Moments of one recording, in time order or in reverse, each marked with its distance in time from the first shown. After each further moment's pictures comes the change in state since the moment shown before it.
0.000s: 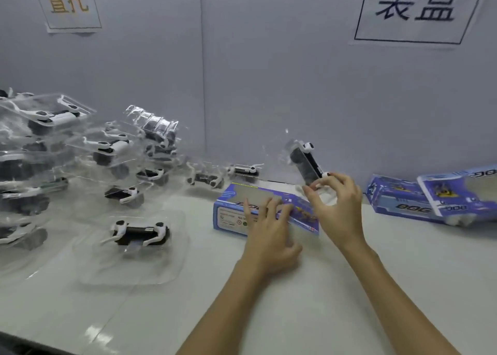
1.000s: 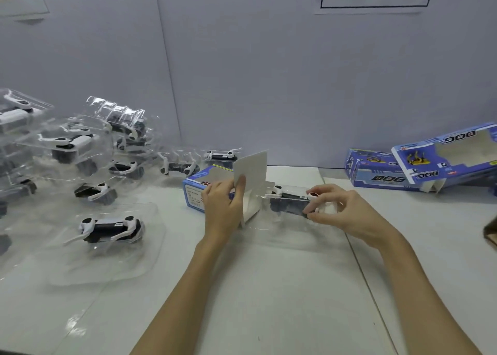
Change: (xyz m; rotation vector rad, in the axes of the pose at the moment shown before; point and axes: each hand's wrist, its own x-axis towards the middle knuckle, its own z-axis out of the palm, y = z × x) left_hand 0.014 -0.014 -0.020 -0.532 0.412 -0.284; right_hand -0.017 0.052 -0.083 0.219 -0.608 0.234
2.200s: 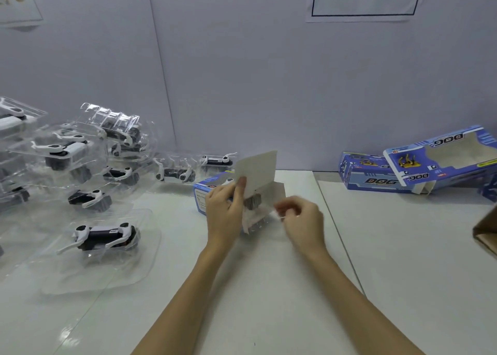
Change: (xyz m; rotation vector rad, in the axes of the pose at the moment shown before) left_hand -0.010 0.026 -0.001 -0.281 -0.023 -0.017; right_hand 0.020 -0.012 0.101 0.086 0.519 0.090
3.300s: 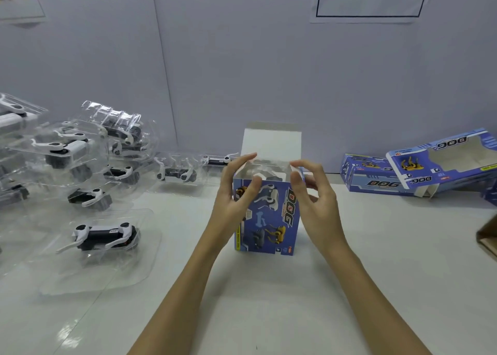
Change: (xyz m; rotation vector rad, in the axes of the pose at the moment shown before) left_hand 0.006 0.030 -0.014 -0.403 -0.327 -0.058; right_hand -0.001 -0.047 -0.030 0.209 -0.058 -0.270
